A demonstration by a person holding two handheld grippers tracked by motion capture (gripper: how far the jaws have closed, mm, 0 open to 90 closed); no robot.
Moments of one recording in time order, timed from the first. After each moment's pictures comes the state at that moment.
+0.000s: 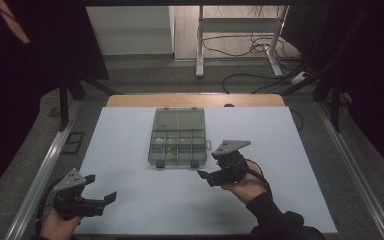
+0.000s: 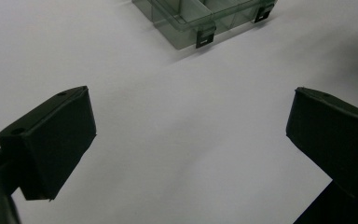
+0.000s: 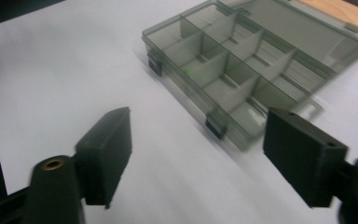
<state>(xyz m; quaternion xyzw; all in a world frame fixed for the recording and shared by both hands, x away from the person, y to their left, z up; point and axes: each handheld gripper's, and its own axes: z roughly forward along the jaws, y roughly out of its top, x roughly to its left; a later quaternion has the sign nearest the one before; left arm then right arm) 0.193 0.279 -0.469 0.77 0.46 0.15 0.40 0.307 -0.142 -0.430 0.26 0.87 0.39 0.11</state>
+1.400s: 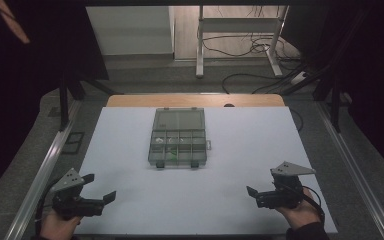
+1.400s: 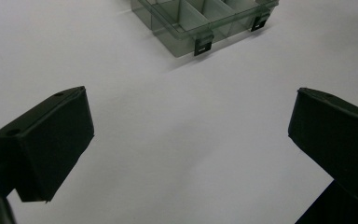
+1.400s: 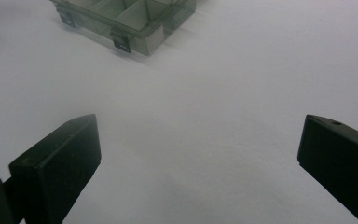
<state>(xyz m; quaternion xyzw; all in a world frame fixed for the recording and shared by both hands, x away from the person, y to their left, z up) 0.192 0.281 -0.468 0.77 0.46 0.15 0.42 0.258 -0.265 -0.443 0.40 0.82 0.38 0.17</state>
